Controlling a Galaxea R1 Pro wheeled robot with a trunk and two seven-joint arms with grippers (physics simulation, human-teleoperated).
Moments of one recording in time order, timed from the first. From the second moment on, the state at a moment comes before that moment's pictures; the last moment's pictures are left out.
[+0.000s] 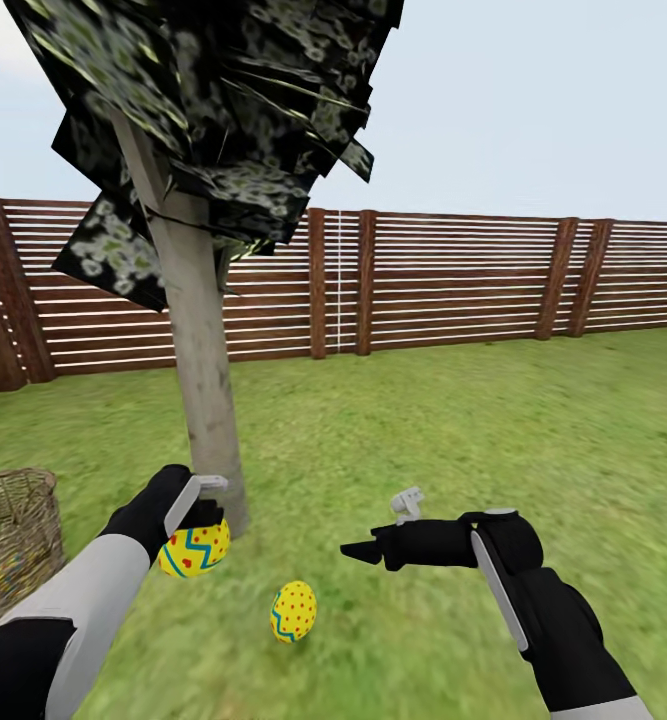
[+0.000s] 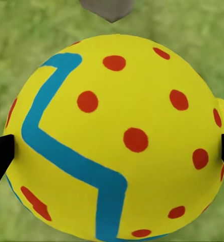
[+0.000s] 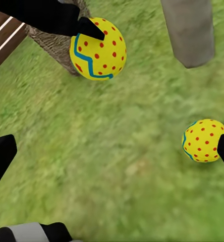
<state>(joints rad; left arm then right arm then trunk) -0.90 0.07 -0.04 -0.53 0.20 0.91 0.24 -0.44 -0.04 0.13 -1.46 -0.01 1.00 0.92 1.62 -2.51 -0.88</state>
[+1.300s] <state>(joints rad) -0.90 0.06 -0.05 -0.53 0.19 0.72 0.23 -0.44 -0.05 -0.08 -1.46 -0.01 0.95 1.16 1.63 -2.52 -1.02</state>
